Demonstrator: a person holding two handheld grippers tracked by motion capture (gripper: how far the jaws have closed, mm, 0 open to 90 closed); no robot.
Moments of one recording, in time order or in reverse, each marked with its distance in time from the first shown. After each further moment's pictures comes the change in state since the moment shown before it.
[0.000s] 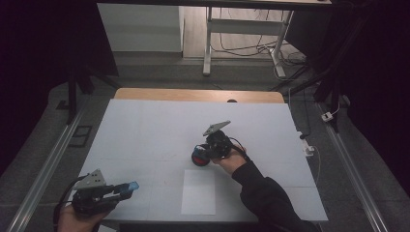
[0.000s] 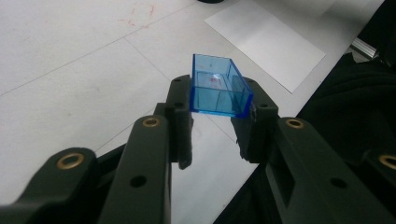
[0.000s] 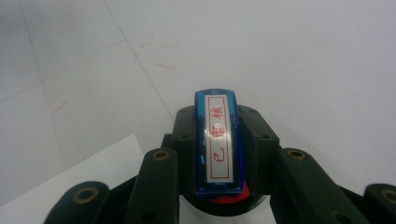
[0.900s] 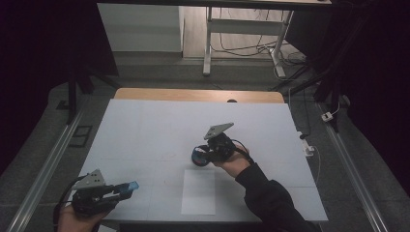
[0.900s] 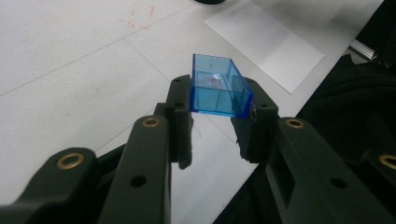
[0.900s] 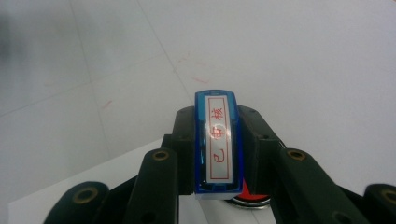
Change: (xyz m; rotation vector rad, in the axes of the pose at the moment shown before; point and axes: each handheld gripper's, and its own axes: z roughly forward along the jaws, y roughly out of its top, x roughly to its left) left arm 0.000 0.000 0.000 -0.003 -0.001 -0.002; right arm 0.022 0.005 -0.029 -0.055 0.045 -0.096
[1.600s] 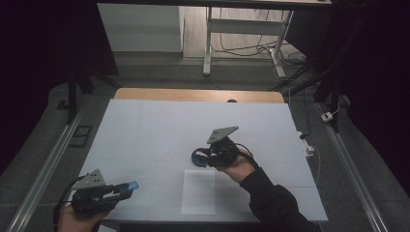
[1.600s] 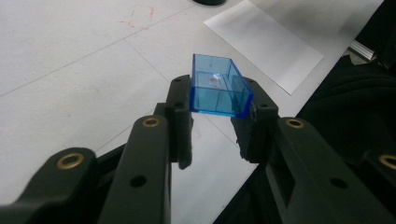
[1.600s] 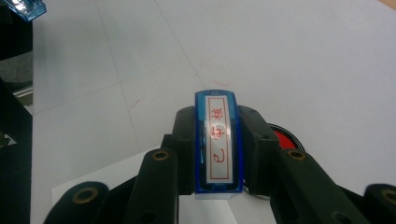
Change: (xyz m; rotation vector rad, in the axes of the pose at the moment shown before) left arm 0.000 0.000 -0.001 -0.005 -0.003 -0.001; right arm 0.017 -0.002 -0.019 -0.033 0.026 -0.016
